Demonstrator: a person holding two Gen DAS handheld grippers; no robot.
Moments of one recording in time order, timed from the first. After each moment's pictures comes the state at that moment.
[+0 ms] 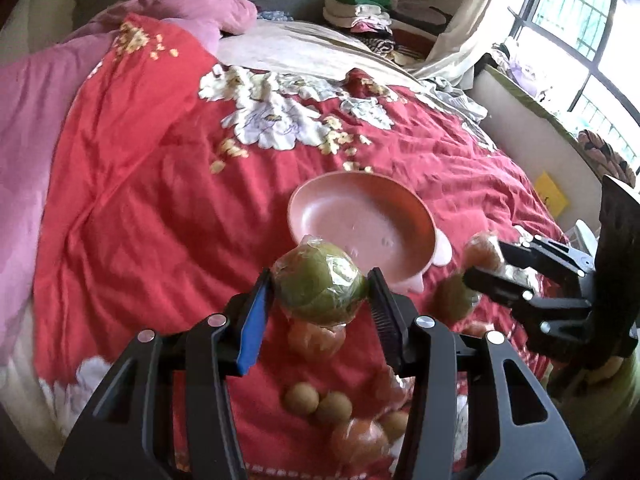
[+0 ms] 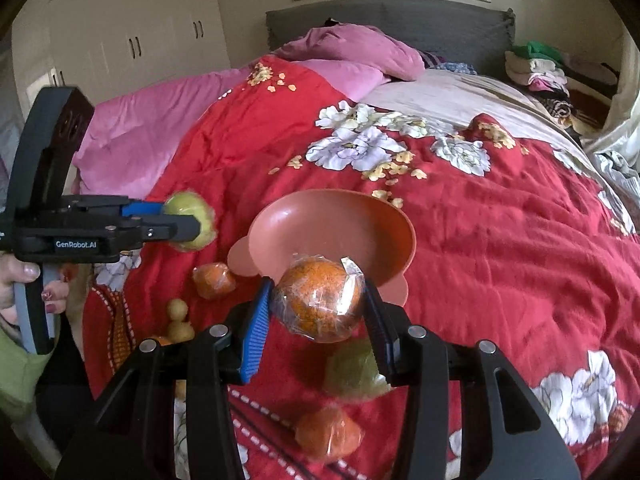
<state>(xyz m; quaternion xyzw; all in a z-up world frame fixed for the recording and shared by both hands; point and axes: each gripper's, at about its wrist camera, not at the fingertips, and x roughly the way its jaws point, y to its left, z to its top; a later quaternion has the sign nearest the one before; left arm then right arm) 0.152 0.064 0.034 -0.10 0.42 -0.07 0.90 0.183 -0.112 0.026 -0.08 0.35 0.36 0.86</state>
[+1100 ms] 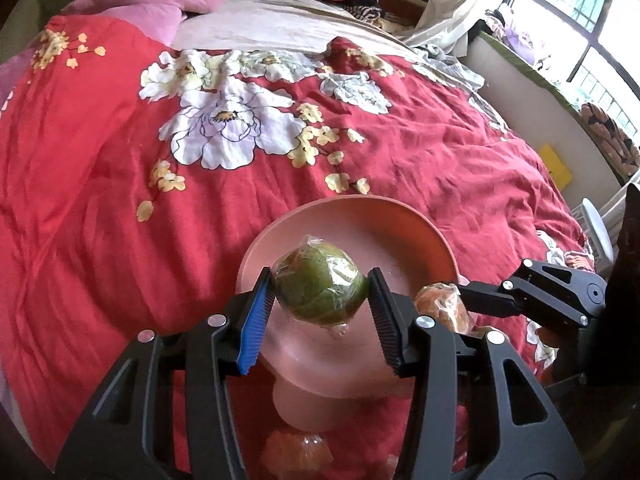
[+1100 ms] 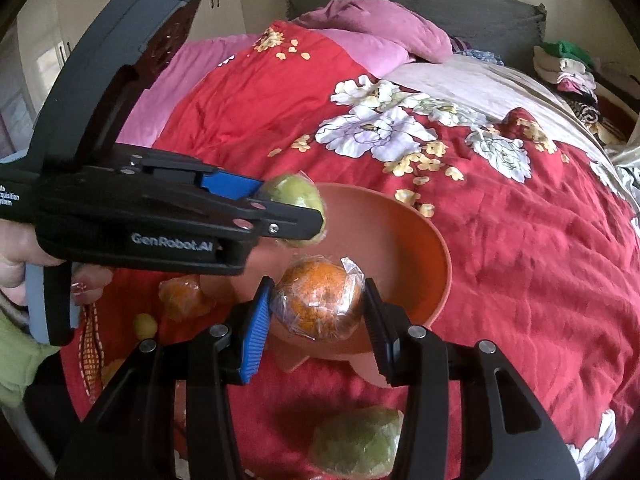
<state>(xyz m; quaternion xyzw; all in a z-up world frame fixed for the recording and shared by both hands) 0.248 0.039 0.006 -0.07 0.47 -0.09 0.87 0.229 -0.068 0.002 -0.12 0.38 0.39 0.83</state>
